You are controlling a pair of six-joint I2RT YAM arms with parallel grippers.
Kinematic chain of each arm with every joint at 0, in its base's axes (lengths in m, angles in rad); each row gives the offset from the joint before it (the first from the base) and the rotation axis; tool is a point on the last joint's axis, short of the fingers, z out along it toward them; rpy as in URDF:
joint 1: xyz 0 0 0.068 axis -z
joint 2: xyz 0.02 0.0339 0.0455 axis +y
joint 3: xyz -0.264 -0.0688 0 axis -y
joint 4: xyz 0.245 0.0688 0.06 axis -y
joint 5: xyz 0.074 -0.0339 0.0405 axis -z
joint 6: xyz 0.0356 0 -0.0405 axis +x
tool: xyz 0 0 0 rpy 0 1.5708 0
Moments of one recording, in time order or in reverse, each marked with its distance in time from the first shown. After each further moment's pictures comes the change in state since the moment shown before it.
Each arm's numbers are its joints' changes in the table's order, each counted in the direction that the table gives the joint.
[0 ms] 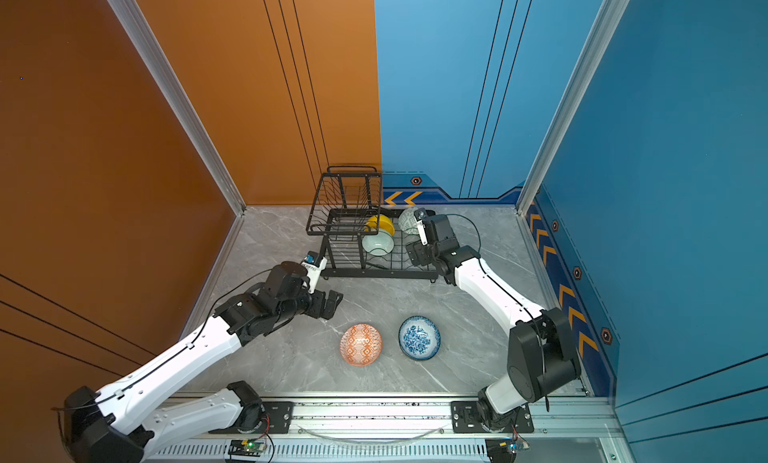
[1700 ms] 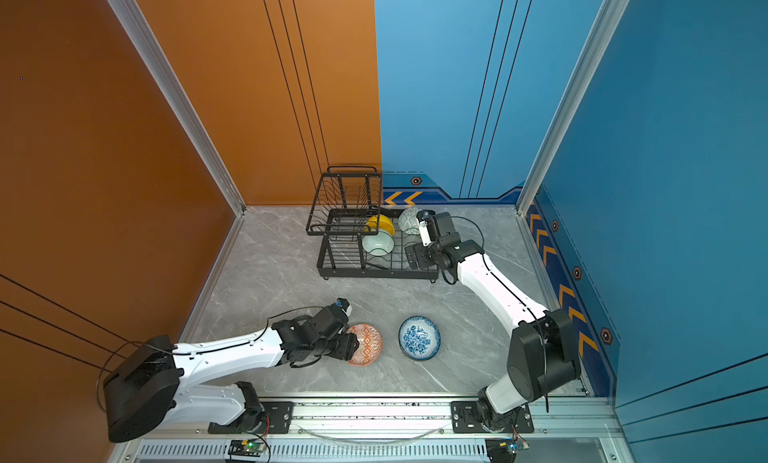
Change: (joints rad) left arm 0.260 0.263 -0.276 0.246 0.058 -0.370; right arm 0.014 0.008 0.059 -0.151 -0.134 0.110
